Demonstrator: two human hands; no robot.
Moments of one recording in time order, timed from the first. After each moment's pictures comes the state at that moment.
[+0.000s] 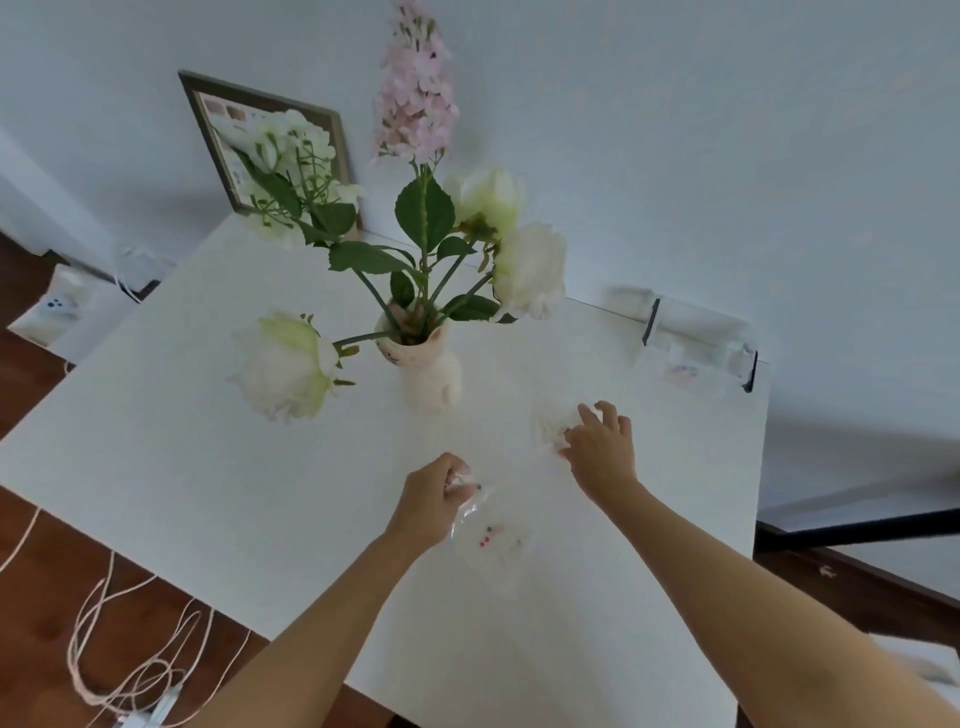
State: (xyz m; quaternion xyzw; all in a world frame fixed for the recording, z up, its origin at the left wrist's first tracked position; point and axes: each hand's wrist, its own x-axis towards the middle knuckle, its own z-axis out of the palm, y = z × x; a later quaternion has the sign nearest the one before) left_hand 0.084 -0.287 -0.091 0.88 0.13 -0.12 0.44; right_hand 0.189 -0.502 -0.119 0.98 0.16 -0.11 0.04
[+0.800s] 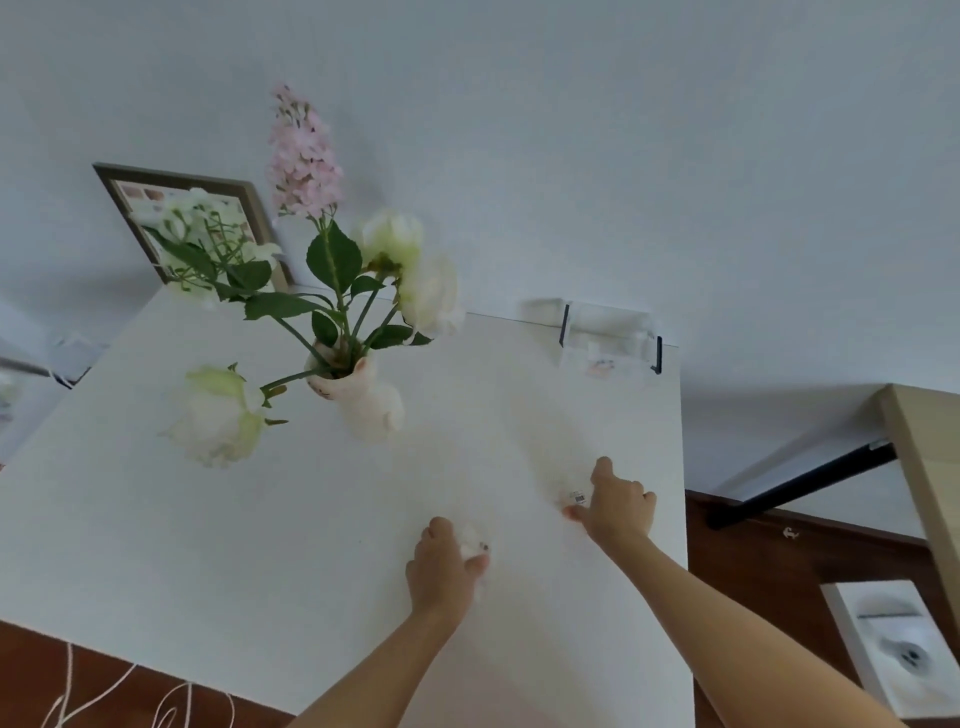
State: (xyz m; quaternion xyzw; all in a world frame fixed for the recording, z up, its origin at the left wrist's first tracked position) left_hand 0.041 -0.375 -0.107 0.92 0.20 -0.17 0.27; right_hand 0.116 -0.576 -0.100 0.97 -0.14 -0.17 -0.10
